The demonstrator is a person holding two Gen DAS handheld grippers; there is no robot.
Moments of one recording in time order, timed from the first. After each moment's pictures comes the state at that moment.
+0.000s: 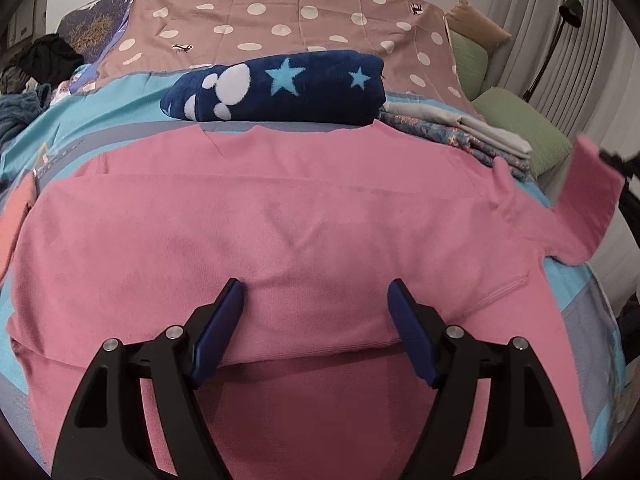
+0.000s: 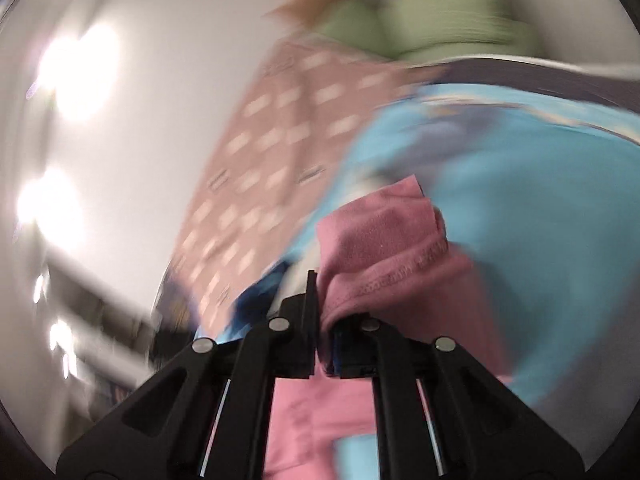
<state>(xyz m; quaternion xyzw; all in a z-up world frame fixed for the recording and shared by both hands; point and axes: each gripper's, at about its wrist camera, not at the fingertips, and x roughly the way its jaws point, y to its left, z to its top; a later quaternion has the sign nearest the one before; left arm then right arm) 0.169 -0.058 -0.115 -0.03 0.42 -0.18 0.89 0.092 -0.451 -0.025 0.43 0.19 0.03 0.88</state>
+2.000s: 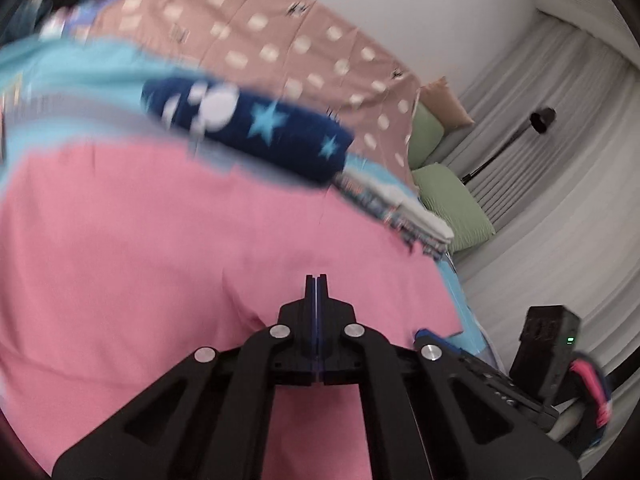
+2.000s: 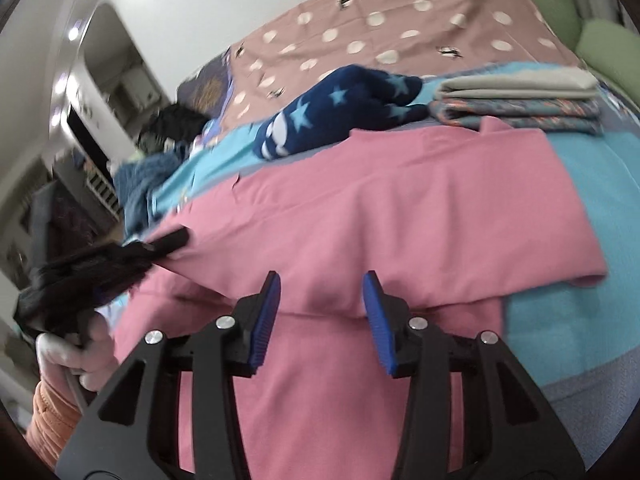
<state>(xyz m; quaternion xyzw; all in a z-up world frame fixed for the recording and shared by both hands) 0.176 -0.009 -0.069 -0.20 0.37 -0.27 0.87 0.104 -0.283 -0.099 0.19 0.35 0.13 0.91</state>
